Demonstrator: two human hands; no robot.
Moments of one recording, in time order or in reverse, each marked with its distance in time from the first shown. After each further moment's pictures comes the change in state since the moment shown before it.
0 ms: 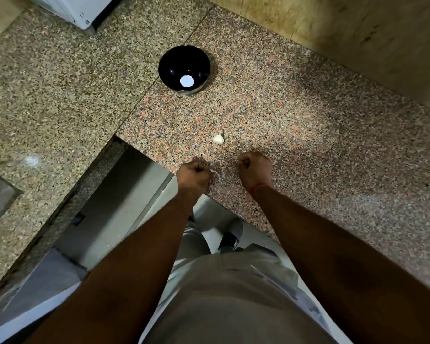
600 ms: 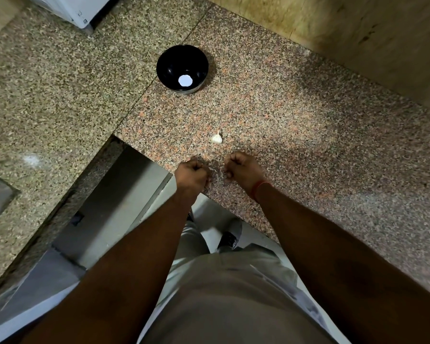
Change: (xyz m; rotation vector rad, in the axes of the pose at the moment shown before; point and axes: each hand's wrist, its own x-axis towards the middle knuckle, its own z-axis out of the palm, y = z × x) left_hand -0.003 0.007 0.002 -0.074 0.044 -0.059; right_hand -0.005 -0.009 0.003 0.539 -0.364 0.139
